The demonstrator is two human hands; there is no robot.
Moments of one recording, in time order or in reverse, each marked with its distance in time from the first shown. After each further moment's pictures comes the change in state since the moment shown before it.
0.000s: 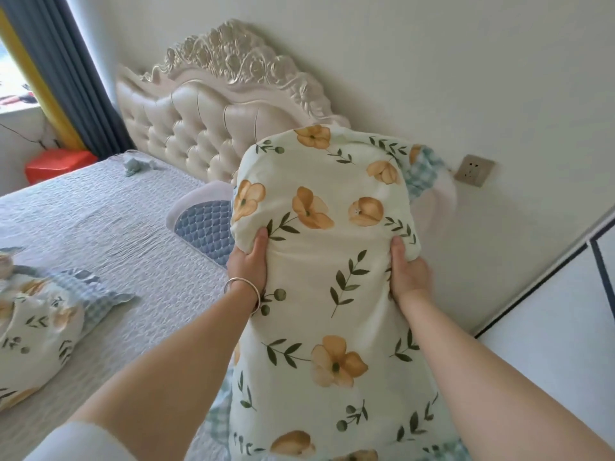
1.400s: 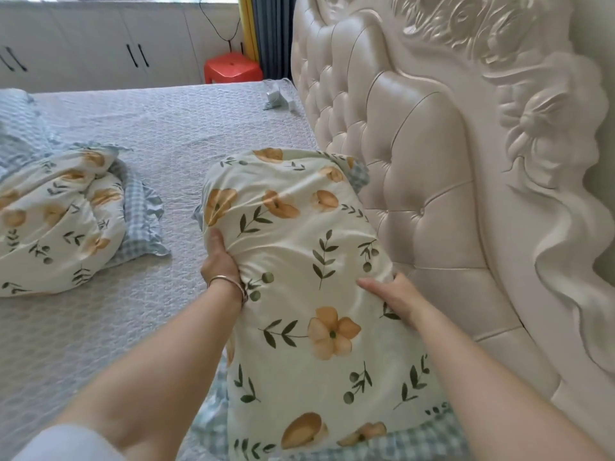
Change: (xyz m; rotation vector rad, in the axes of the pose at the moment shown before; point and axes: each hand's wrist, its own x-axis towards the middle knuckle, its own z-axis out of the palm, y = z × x) left_hand 0.358 -0.053 0.082 -0.540 1.054 -0.573; right_hand 0.412 -0.062 0.363 -0.266 -1.226 0.055
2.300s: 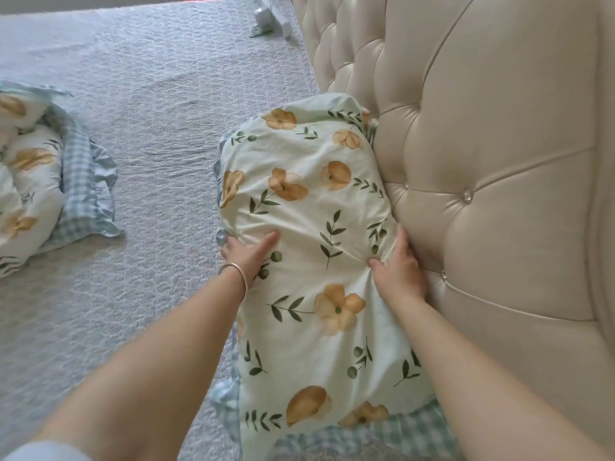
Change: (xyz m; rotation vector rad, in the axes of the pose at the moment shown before) left_hand 0.115 -0.109 0.127 0.716 -0.236 0.112; right_hand 0.178 0.038 0.000 -0.523 0.317 -0.112
